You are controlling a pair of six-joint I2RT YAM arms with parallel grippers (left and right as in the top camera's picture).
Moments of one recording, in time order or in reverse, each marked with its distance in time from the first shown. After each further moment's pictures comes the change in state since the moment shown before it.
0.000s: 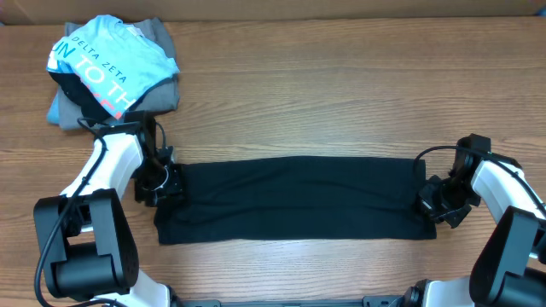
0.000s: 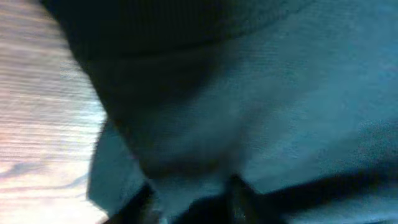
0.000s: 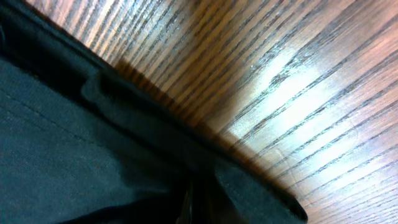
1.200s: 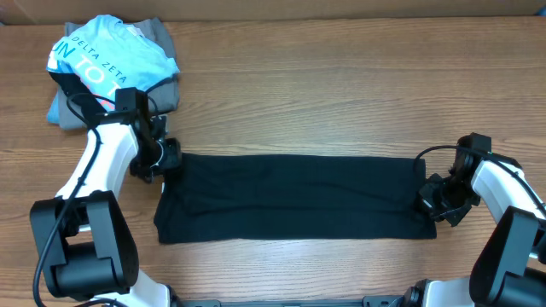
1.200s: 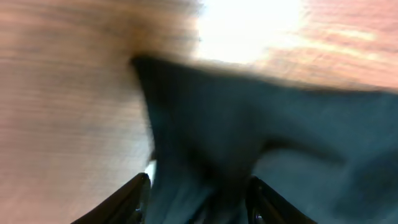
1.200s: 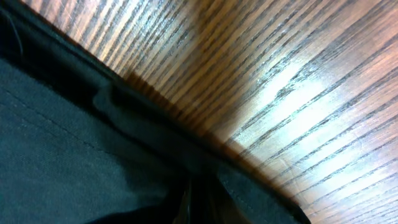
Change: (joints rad) left arm 0.010 0.000 0.138 0.076 -0.068 0.017; right arm 0.000 0.000 0.000 0.025 0.000 0.000
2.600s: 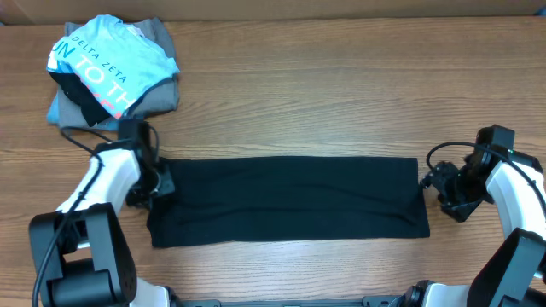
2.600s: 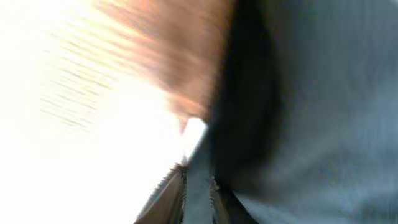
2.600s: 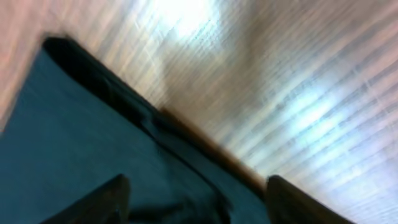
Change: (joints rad) left arm 0.031 -0.077 -0.250 0.148 -0.158 -0.177; right arm -0.053 -0.088 0.069 -0.021 -0.063 -0.042
